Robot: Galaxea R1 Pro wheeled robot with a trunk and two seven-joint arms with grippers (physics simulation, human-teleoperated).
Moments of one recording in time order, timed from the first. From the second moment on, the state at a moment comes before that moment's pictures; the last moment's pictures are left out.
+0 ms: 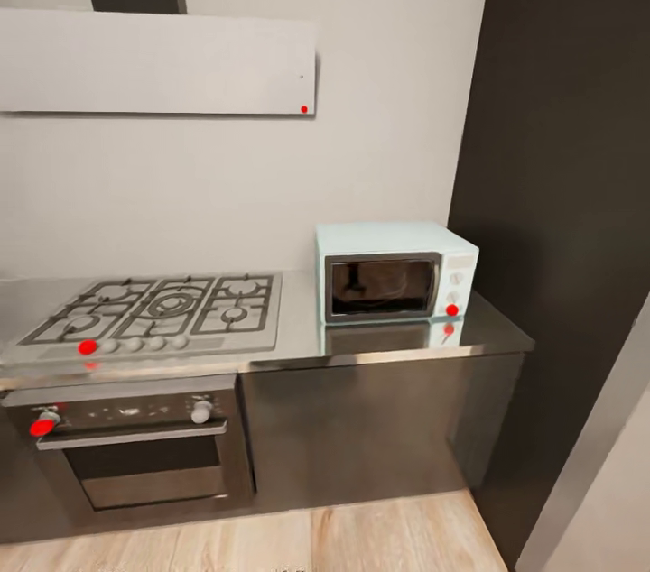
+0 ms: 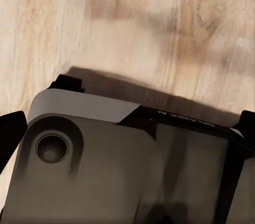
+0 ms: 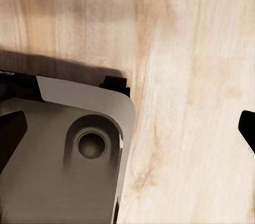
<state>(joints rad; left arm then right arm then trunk) -0.20 -0.05 -0.37 0.00 0.68 -0.04 -0.03 -0.24 -0.11 -0.23 0.03 0.38 -0.01 0.14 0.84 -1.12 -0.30</state>
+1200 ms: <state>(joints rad) -0.20 -0.05 -0.37 0.00 0.67 -0.04 -0.03 -0.23 -0.12 -0.22 0.03 0.38 -0.01 0.14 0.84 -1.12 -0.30</state>
